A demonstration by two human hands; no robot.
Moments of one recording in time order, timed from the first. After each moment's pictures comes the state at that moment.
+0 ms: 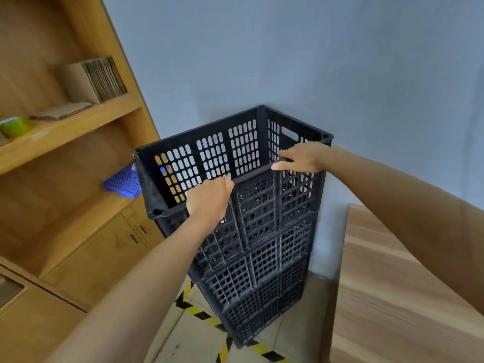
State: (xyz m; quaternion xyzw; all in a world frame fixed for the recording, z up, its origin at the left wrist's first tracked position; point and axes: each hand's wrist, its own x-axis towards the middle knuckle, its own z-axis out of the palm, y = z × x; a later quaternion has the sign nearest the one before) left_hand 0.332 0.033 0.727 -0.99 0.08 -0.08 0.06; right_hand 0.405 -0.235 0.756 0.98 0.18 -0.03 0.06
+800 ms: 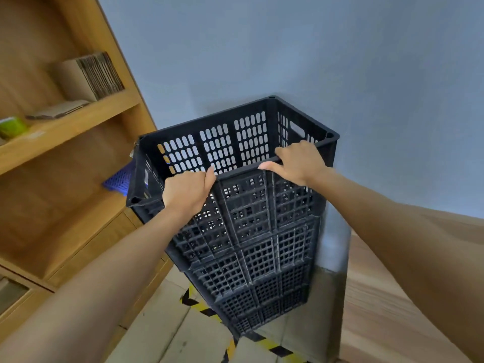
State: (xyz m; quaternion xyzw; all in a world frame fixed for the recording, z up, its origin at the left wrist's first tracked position) left_hand 0.362 0.077 0.720 -0.95 0.10 -0.12 0.28; right_hand 0.380 -0.200 0.718 0.96 0.13 0.23 0.05
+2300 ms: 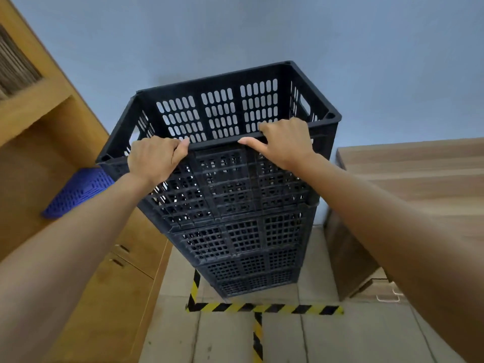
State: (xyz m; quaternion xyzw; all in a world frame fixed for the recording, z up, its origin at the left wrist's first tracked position) left_hand 0.521 0.234 0.711 -0.89 0.36 -0.29 0.02; right_hand 0.386 -0.019 0.705 0.95 -0.09 0.28 0.08
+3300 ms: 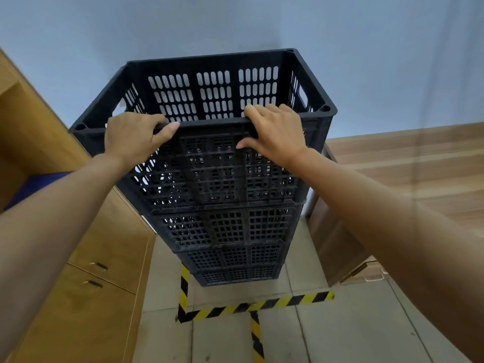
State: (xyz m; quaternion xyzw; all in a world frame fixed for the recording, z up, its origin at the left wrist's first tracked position) left_hand 0.637 0.268 0.703 -0.83 0.47 -0.31 -0.07; right_hand 0.442 0.033 0.690 0.94 -0.06 0.32 0.12
